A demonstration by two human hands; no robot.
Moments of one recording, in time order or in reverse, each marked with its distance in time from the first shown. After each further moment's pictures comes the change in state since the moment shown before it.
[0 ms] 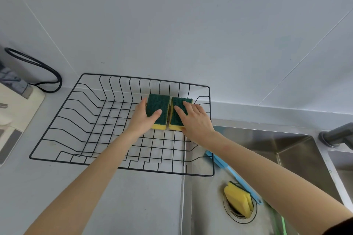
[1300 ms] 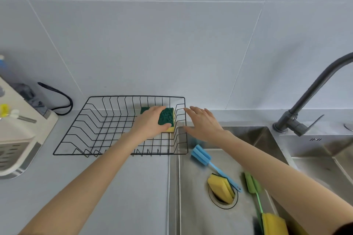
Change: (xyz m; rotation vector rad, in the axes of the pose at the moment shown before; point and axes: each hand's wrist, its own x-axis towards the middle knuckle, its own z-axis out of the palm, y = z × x) left_hand -0.109 0.090 0.002 0.659 -0.078 0.343; right_hand -0.123 0.016 -0.081 0.243 0.046 0.177
